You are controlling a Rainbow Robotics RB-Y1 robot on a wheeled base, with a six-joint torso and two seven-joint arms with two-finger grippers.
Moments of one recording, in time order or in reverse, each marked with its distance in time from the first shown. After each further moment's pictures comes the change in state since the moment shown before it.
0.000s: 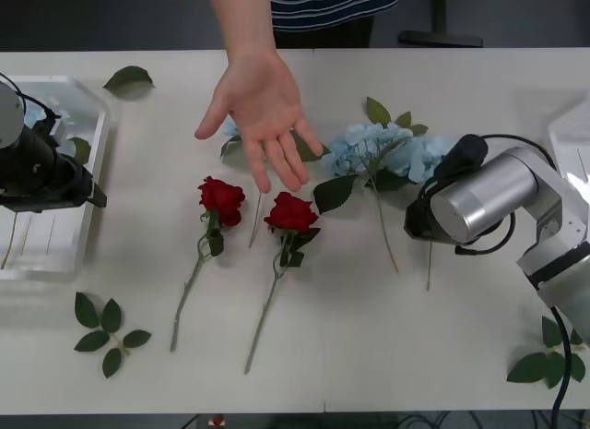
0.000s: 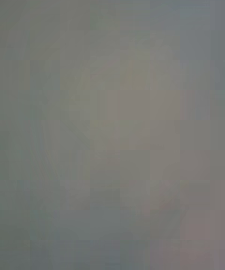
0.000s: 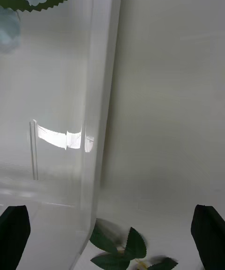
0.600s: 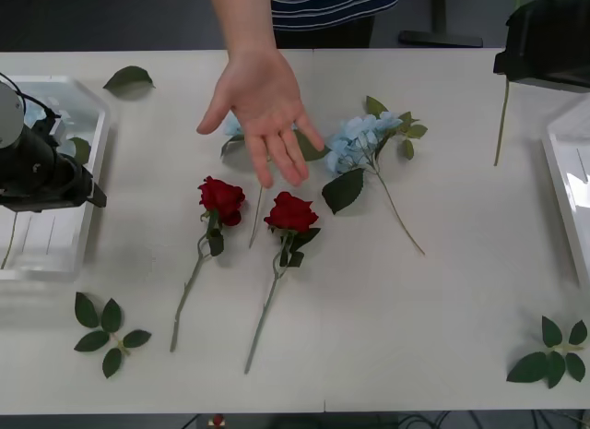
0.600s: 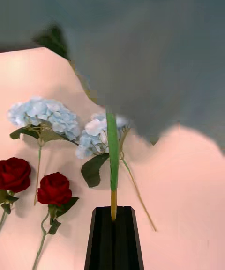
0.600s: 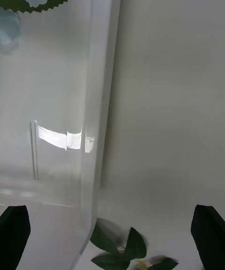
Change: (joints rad) right arm -0.165 -0.299 -0.513 -0.705 -0.554 0.344 0.000; left arm 0.000 0.000 0.000 -0.002 -0.002 0.000 -0.001
